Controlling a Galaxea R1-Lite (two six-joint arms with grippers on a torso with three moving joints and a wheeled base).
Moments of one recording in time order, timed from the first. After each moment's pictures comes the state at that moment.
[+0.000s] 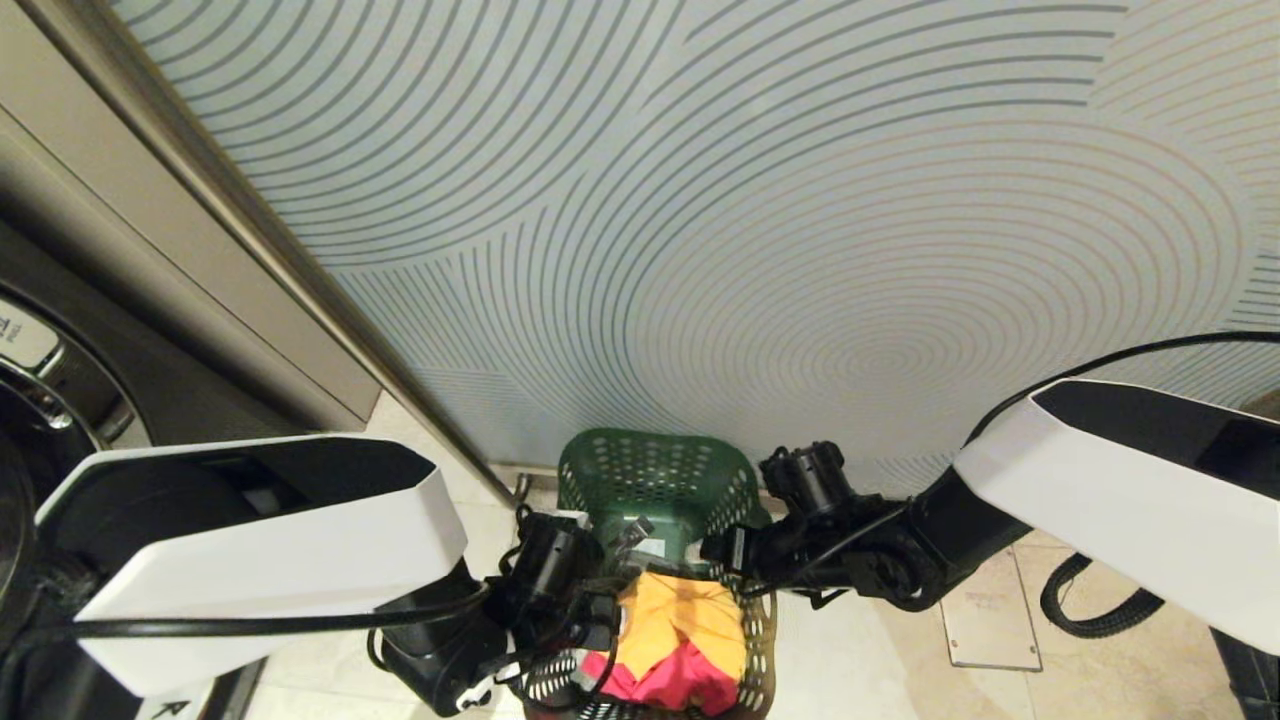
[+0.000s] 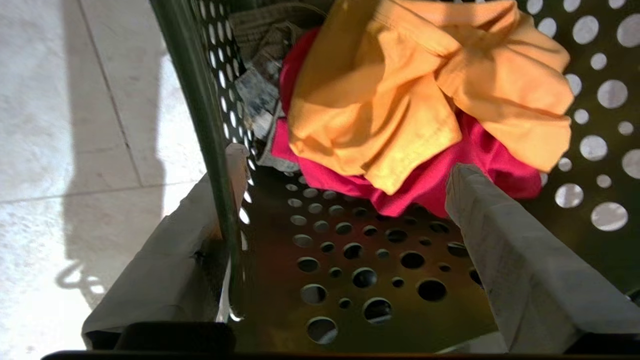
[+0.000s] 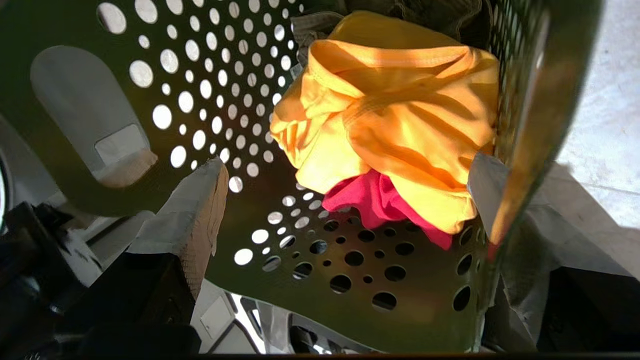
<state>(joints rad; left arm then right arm) -0.65 2.32 -0.80 -0.71 0.16 -0.34 0.52 2.30 -1.10 -0.45 0.16 0.67</state>
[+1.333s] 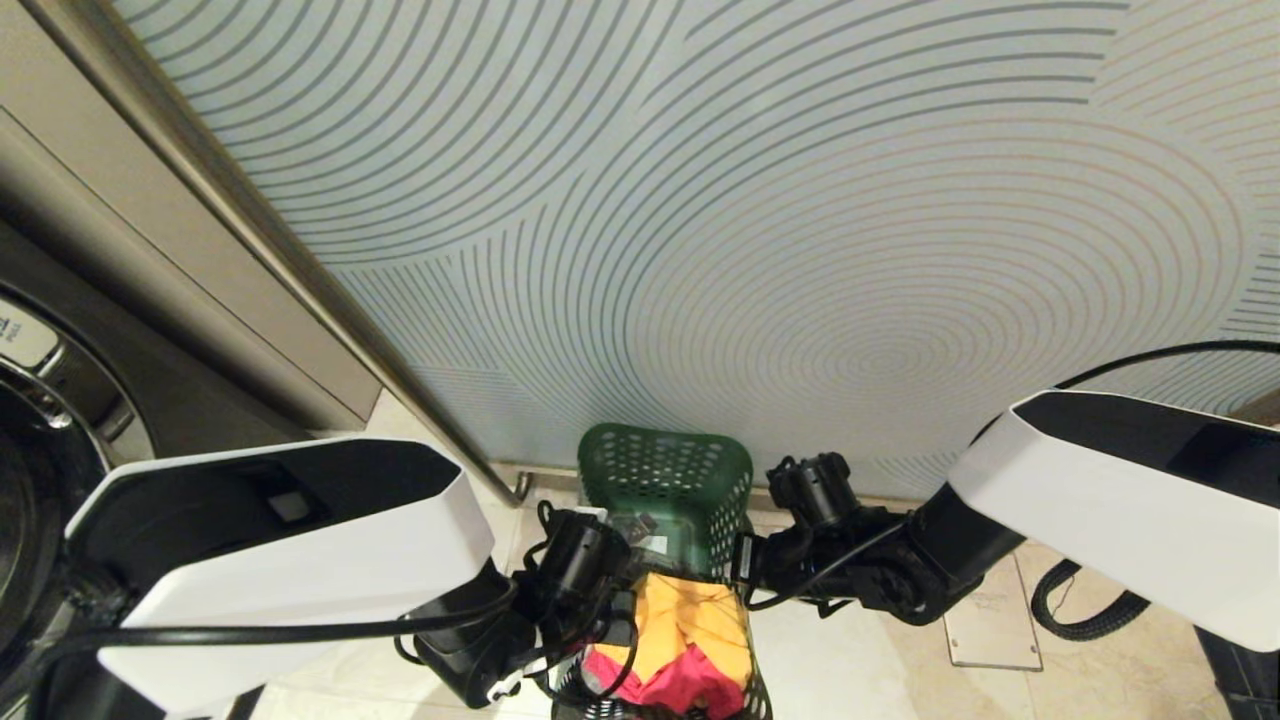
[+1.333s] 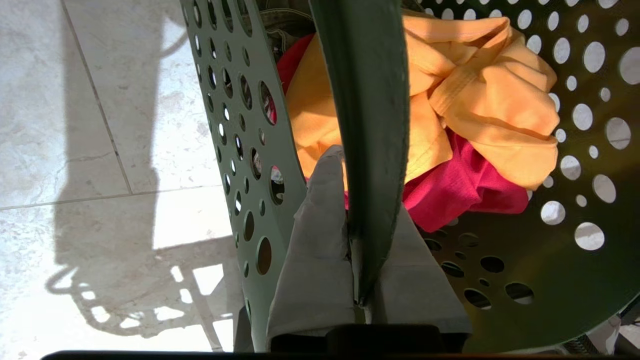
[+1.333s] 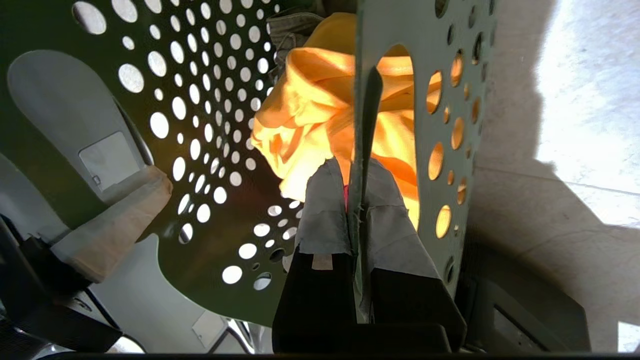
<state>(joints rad) -0.71 2.34 -0.88 -0.65 0.18 -0.37 0.52 2.32 -1.06 -0.52 0.16 0.67</state>
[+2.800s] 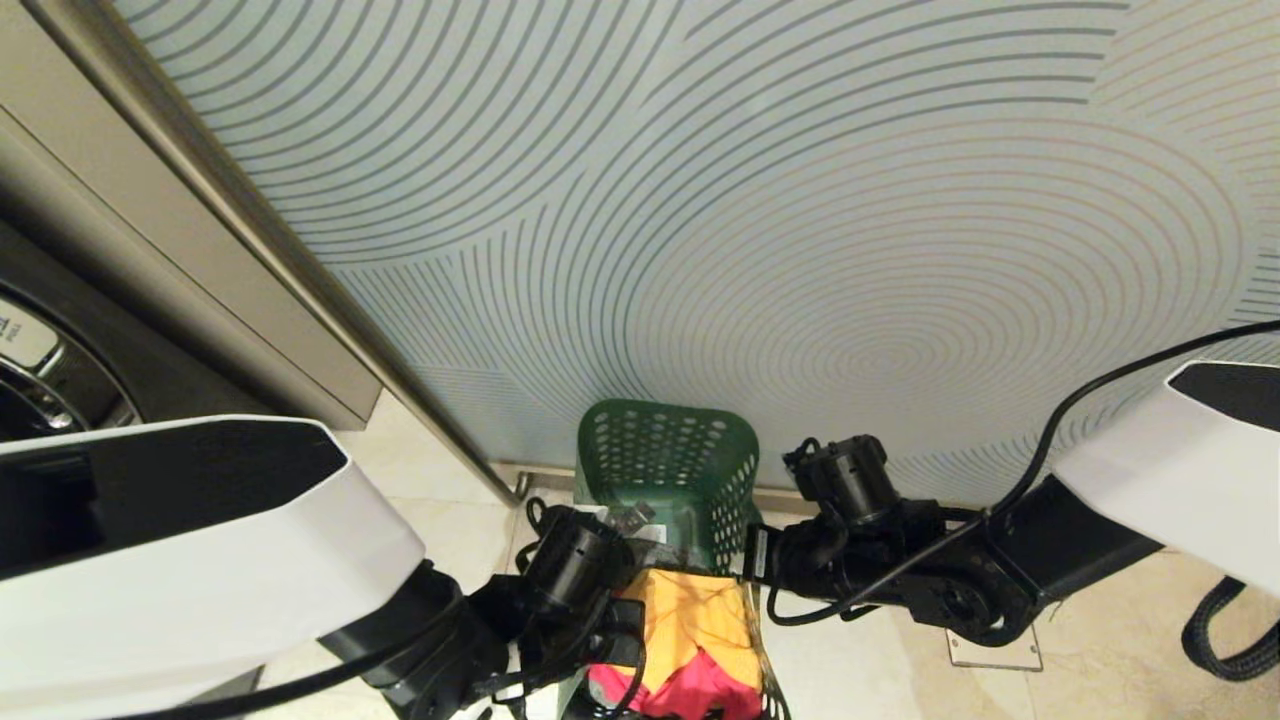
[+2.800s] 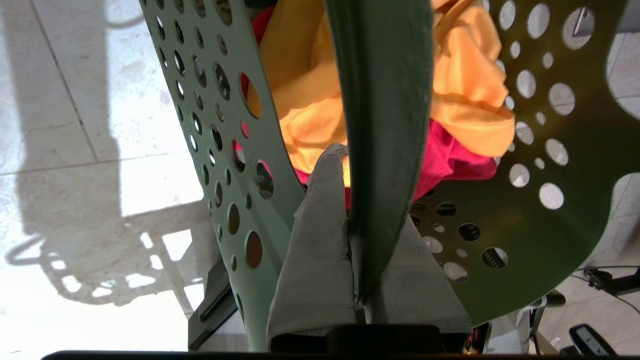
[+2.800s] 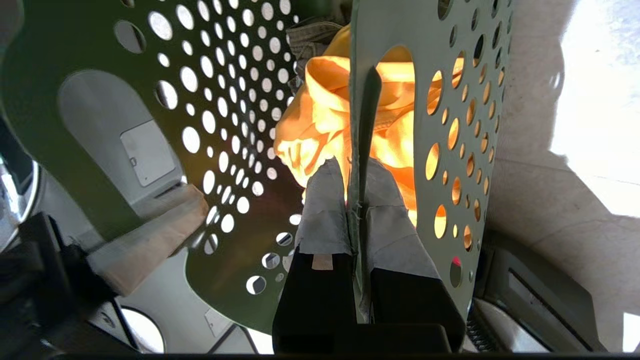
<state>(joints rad) -0.79 2.12 -0.77 -0.54 0.15 -0.46 0.57 2.11 -0.91 -0.52 0.14 0.68</state>
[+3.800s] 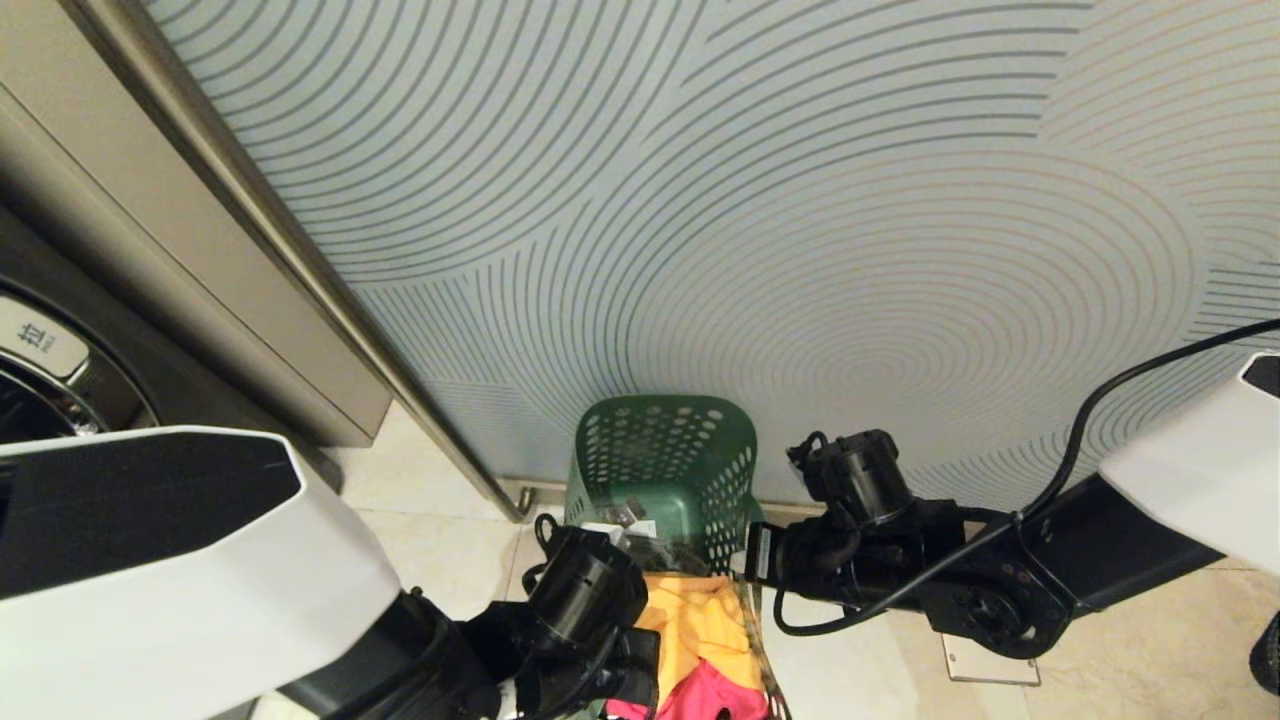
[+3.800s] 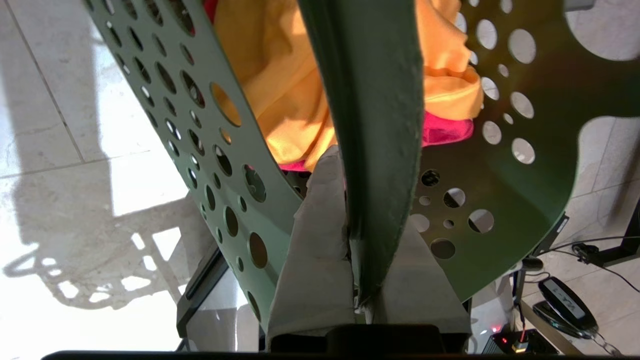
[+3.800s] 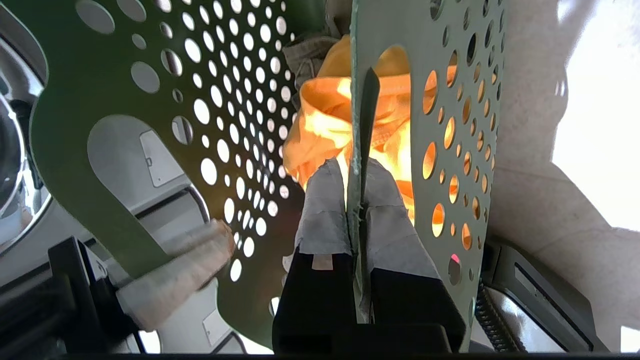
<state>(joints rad) -0.87 2.07 -0.72 -0.54 0.15 -0.47 0.59 2.04 -0.88 -0.52 0.12 0.69</state>
